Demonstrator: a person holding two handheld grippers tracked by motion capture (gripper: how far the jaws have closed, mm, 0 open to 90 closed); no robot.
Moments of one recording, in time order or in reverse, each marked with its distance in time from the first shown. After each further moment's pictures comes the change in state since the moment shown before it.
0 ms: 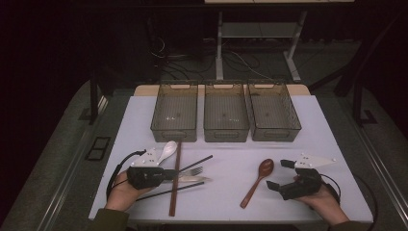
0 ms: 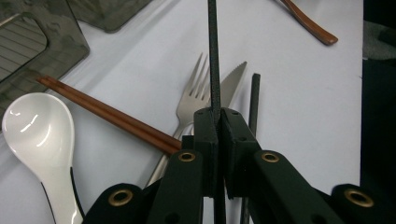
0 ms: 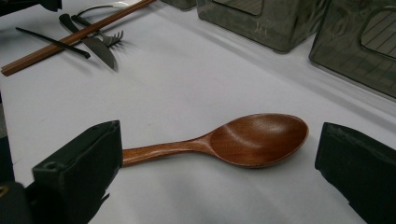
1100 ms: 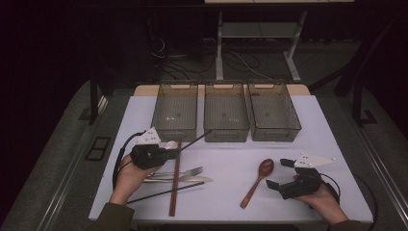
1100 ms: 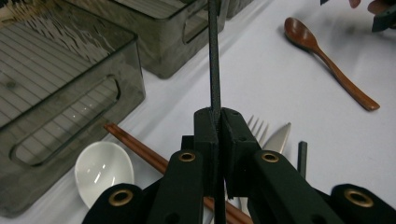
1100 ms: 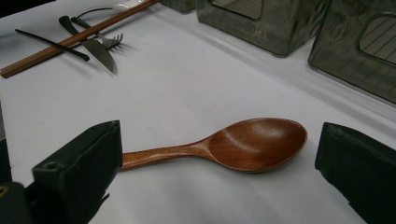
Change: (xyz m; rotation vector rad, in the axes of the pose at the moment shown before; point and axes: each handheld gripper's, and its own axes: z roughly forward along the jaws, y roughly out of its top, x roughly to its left) left arm 0.031 0.035 0.002 -0.074 0.086 -0.085; right arm 0.000 0.002 0.001 -0.004 -0.003 -0.002
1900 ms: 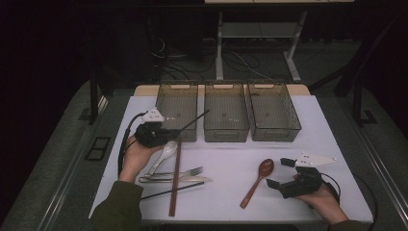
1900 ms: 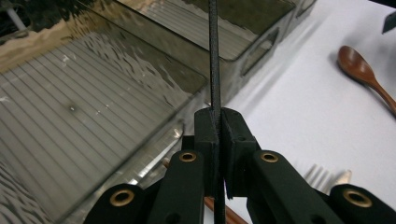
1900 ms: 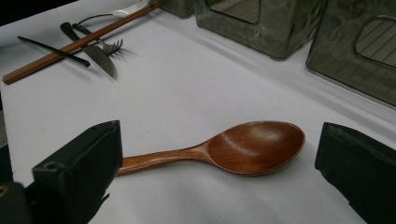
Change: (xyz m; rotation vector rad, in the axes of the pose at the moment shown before) left arm 0.040 0.037 0.013 0.004 0.096 -0.043; right arm -0.002 0.001 -0.001 -0.012 0.002 0.012
